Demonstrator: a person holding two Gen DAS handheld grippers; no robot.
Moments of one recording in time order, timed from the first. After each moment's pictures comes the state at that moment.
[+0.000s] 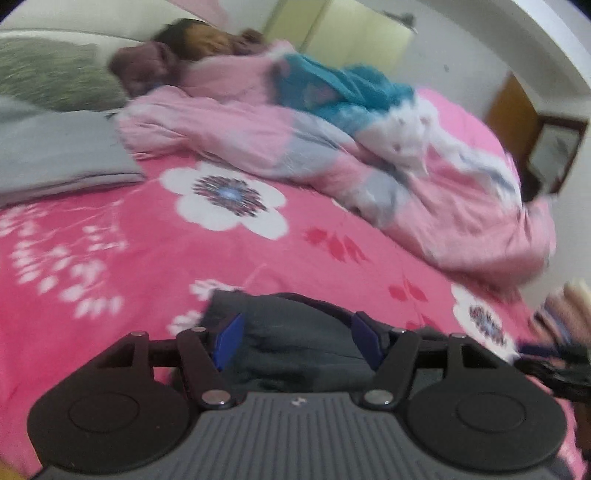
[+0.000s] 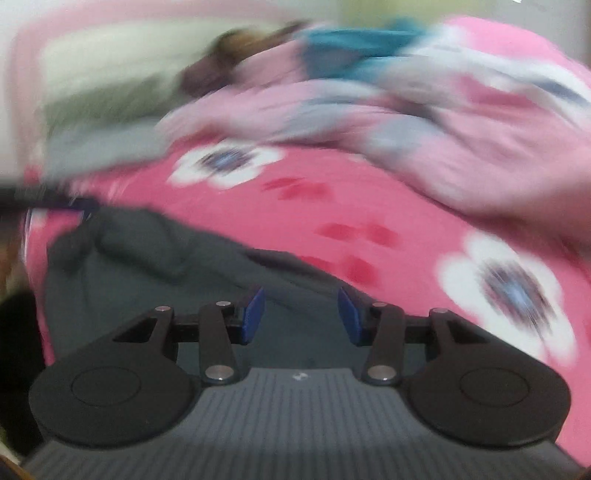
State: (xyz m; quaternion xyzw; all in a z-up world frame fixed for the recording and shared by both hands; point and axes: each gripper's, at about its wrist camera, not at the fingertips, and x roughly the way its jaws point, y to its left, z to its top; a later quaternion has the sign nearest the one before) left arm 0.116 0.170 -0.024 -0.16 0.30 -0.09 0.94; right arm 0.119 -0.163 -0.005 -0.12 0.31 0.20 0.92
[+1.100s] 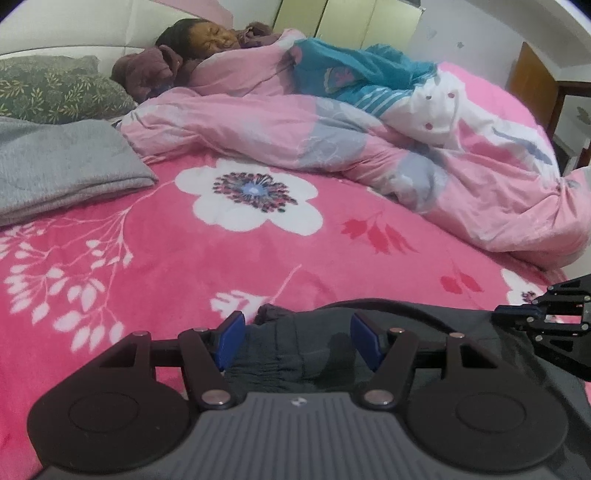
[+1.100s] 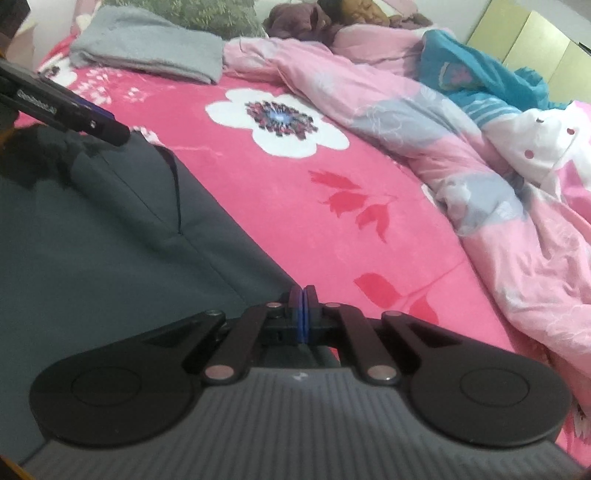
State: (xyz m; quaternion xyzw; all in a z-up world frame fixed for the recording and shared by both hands) left arm 0.154 0.165 -0.049 -0.12 0.31 -0.04 0.94; right arm 0.192 -0.105 -0.042 -0.29 0.30 0.24 0.88
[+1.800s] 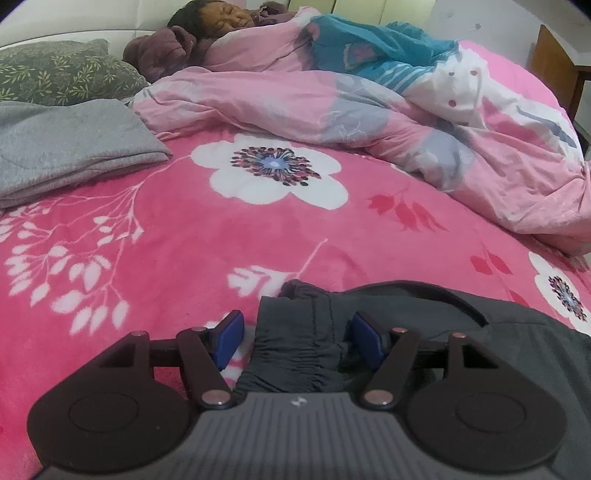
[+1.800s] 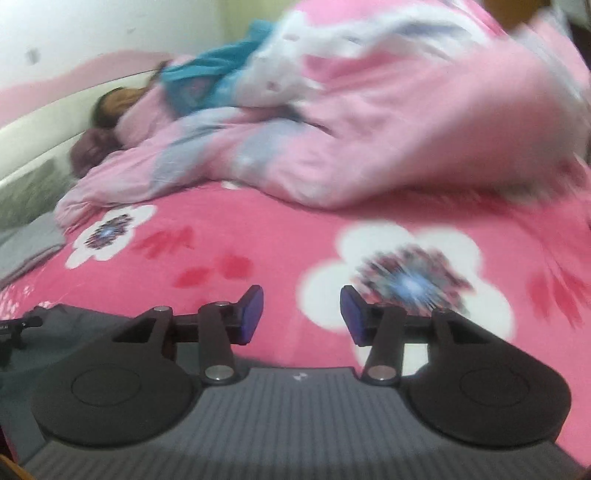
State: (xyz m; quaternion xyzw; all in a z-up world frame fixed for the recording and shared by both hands) left arm 0.164 0.165 -0.067 -0.11 0.34 -0.01 0.93; right arm 0.131 -0.350 -0.004 0.09 0.29 0.03 0.95
